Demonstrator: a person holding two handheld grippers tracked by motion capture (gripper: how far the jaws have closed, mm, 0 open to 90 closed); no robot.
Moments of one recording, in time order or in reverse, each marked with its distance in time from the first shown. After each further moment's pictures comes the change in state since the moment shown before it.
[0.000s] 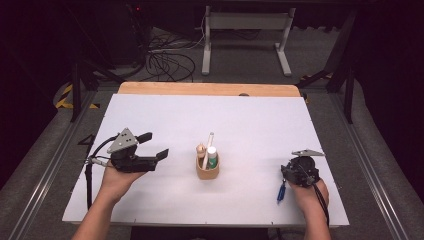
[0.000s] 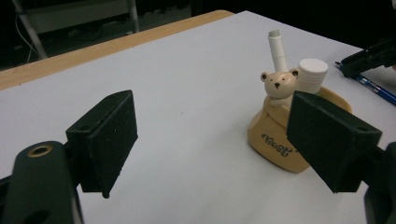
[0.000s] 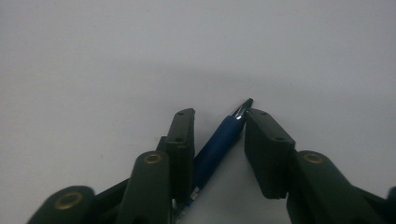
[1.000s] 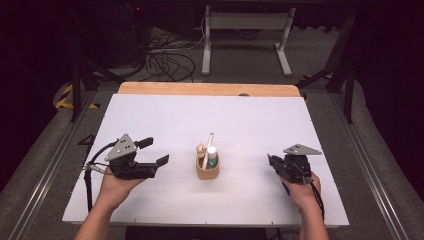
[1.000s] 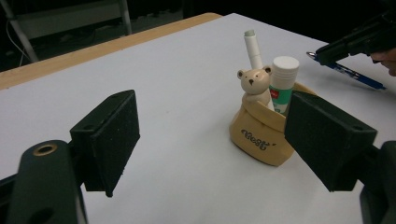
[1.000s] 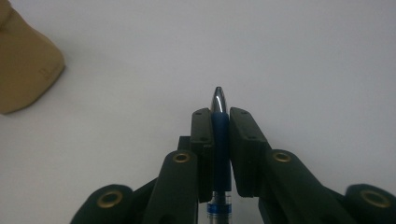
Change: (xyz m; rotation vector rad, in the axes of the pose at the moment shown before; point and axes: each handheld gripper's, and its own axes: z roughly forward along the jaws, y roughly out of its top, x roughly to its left) left arm -0.017 -0.002 -0.008 -0.014 -0.030 0.025; right arm 0.022 0.015 -0.011 -0.210 0.228 -0.141
